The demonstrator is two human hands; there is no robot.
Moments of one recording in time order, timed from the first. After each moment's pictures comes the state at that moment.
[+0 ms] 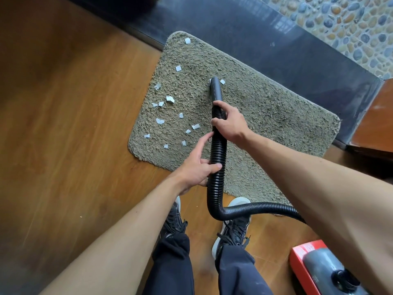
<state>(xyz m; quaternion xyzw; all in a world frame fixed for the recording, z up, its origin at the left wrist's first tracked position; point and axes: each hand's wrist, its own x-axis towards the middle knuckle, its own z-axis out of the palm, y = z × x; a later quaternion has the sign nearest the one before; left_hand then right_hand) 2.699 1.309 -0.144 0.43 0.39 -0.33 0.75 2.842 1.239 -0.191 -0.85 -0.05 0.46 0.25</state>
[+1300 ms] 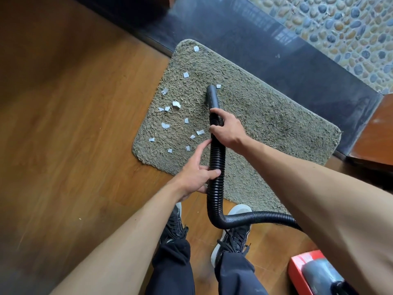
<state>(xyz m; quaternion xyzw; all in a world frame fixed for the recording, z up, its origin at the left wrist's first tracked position) 2.689 1.322 -0.142 0.41 0.40 -0.31 0.76 2.835 1.260 -0.194 -0.86 -0.09 0.46 0.21</state>
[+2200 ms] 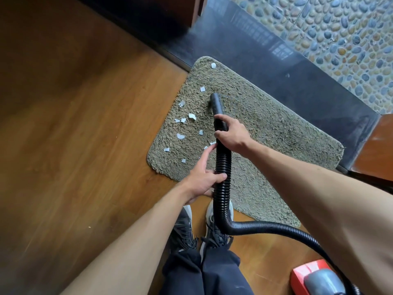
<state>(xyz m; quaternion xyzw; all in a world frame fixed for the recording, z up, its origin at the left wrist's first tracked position) 2.680 1.370 -0.137 0.39 0.39 -0.30 0.78 2.833 1.310 -0.188 -0.87 -0.14 0.45 0.16</state>
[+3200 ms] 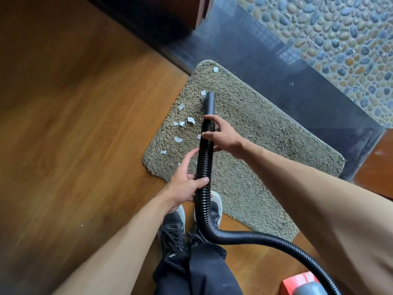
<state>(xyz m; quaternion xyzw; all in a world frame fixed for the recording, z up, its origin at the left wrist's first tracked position) 2.667 1.379 -0.149 0.39 0.46 -0.24 0.76 2.845 1.327 -0.195 -0.72 -0.03 0.61 0.34</state>
